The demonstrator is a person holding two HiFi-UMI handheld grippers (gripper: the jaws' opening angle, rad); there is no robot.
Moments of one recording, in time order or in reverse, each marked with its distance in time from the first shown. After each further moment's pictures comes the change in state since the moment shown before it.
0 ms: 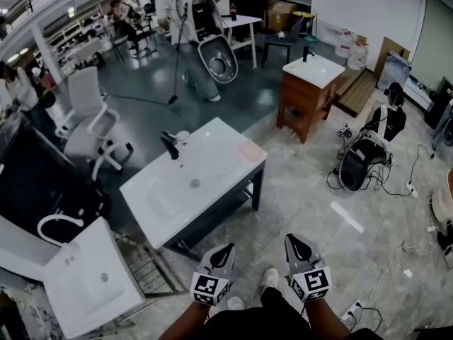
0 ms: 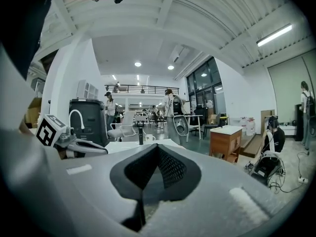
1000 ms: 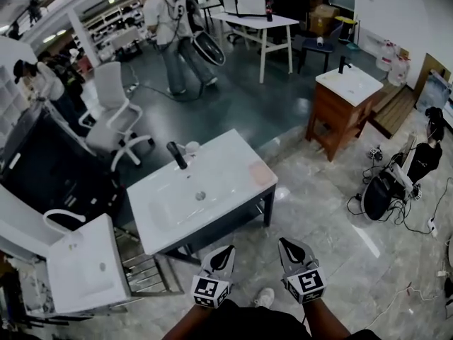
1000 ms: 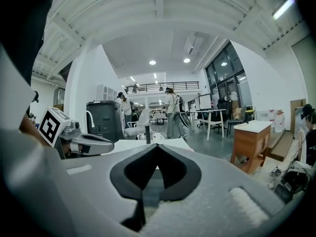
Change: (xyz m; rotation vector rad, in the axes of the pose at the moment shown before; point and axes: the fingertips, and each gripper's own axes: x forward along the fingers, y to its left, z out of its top) left arm 0.112 0.018 0.022 -0.032 -0.006 0.223; right arm 0.107 -0.085 -0.002 -0.006 0.056 0.290
